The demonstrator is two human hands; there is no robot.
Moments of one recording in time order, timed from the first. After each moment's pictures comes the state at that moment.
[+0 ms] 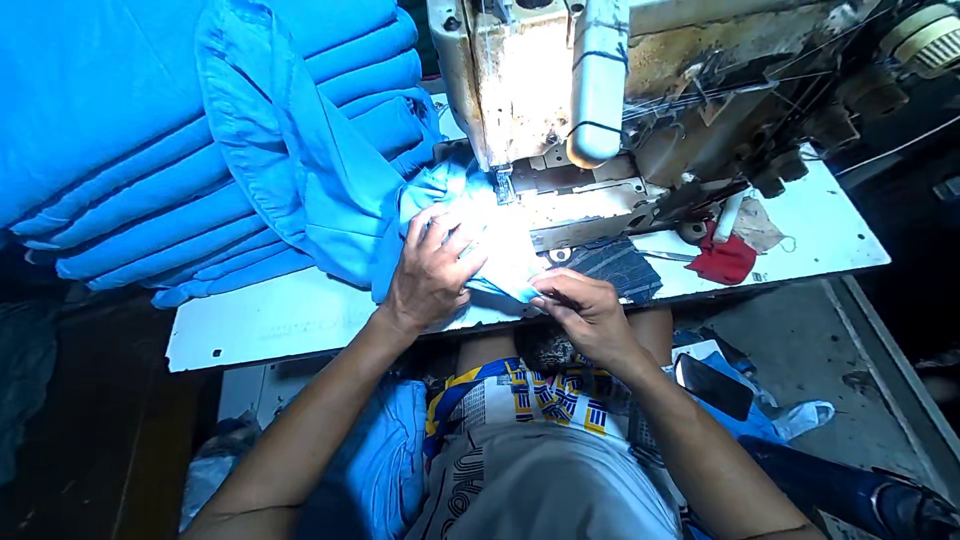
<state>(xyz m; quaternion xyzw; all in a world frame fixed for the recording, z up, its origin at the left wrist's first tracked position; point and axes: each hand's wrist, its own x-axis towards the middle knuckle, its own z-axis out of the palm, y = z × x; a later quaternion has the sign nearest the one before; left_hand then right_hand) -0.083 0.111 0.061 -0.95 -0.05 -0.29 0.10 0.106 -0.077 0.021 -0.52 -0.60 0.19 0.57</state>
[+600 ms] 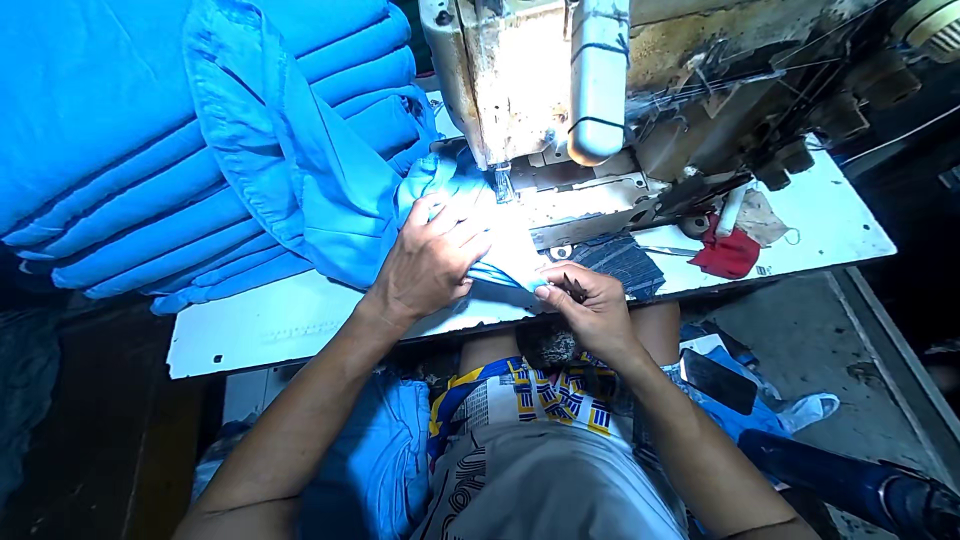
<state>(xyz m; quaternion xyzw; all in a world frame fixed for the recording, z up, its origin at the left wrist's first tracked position) -0.076 0.119 0.096 -0.97 -0.03 -0.21 0.09 0.101 -0.072 0.019 -0.53 -0.50 0.24 0.64</state>
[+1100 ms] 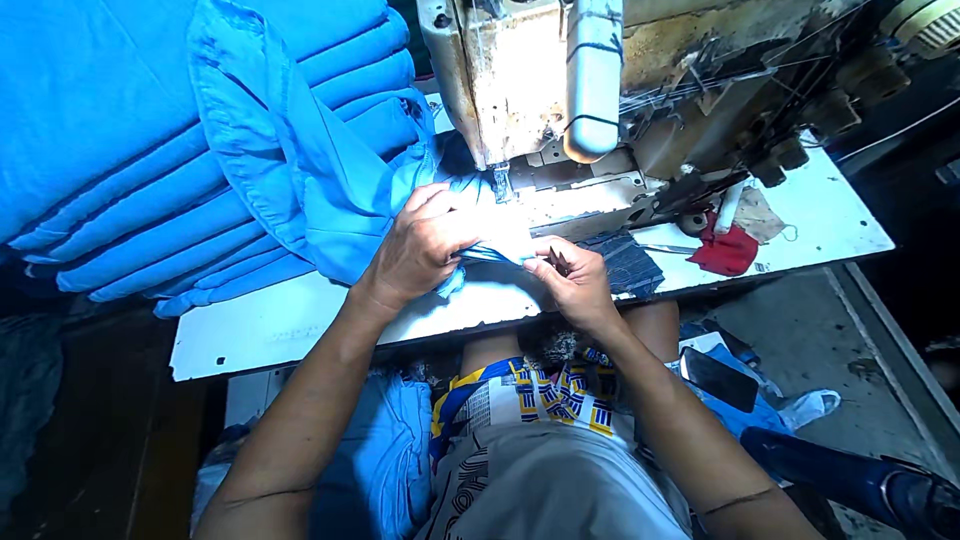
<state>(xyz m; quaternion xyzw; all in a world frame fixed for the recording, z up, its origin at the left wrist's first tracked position) -0.075 0.148 0.093 -0.96 0.04 -0.27 -0.02 0.107 -0.038 0.019 -0.52 -0.52 0.21 0.64</state>
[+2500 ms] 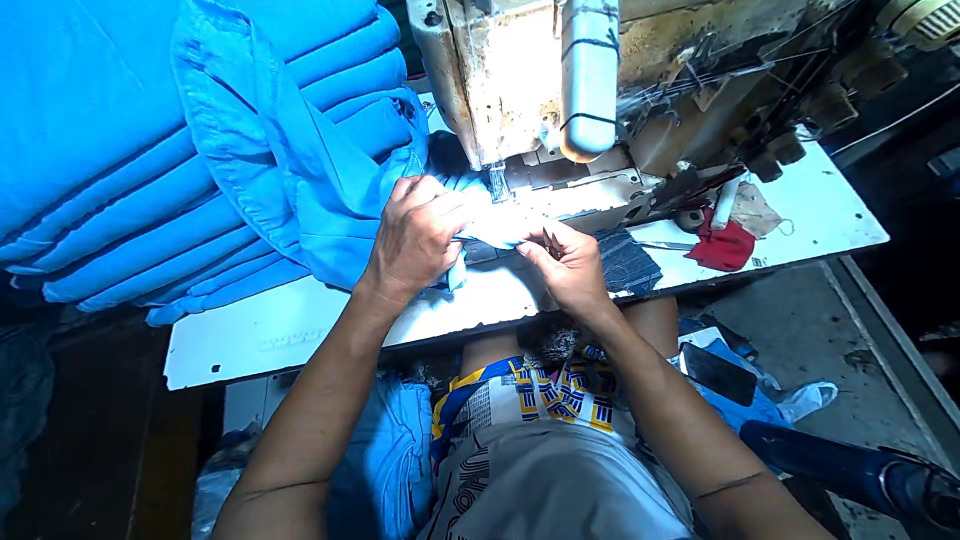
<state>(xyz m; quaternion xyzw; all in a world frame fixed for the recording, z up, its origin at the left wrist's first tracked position) -0.064 0.145 0.096 -0.96 -0.07 -0.27 0.07 0.105 -0.023 0.030 -0.54 -0.50 0.17 0.65</state>
